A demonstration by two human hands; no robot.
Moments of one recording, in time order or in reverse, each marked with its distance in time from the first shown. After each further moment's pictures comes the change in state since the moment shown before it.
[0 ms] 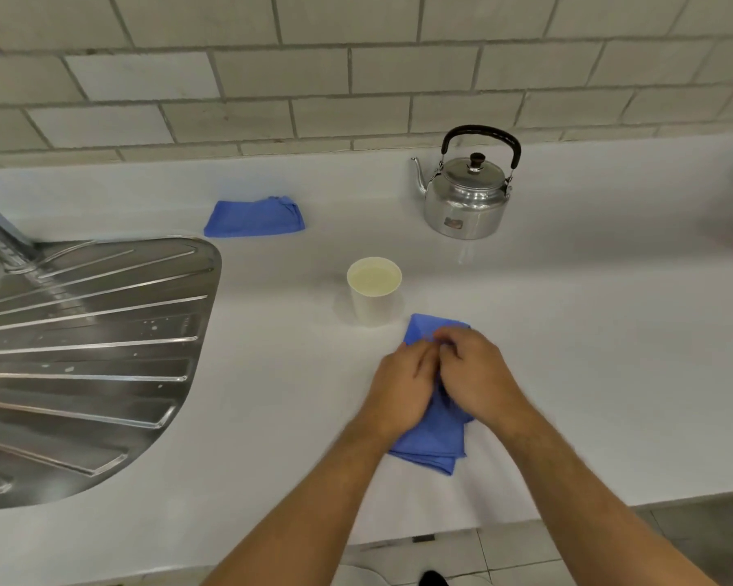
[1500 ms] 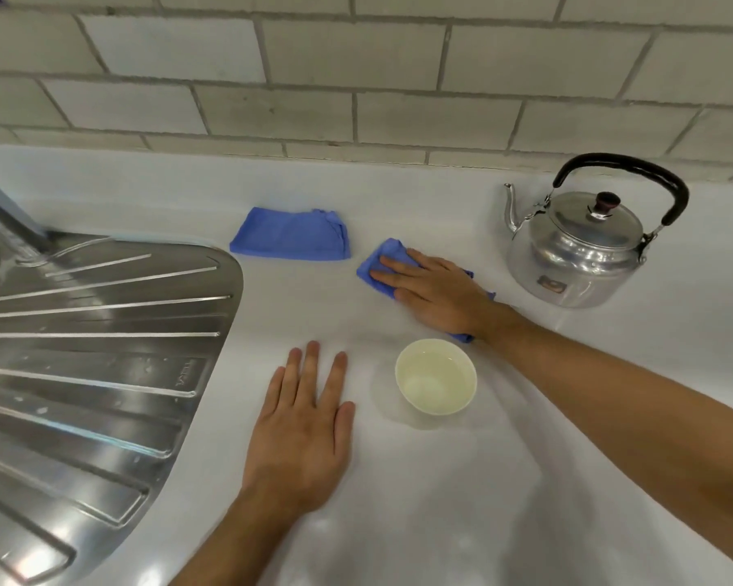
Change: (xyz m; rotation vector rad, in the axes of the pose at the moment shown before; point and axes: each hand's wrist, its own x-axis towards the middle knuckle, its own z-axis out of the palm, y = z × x) left_hand 0.036 -0.101 -0.109 0.879 0.212 -0.216; right_hand 0.299 -0.024 0.085 -0.576 -0.297 -0.852
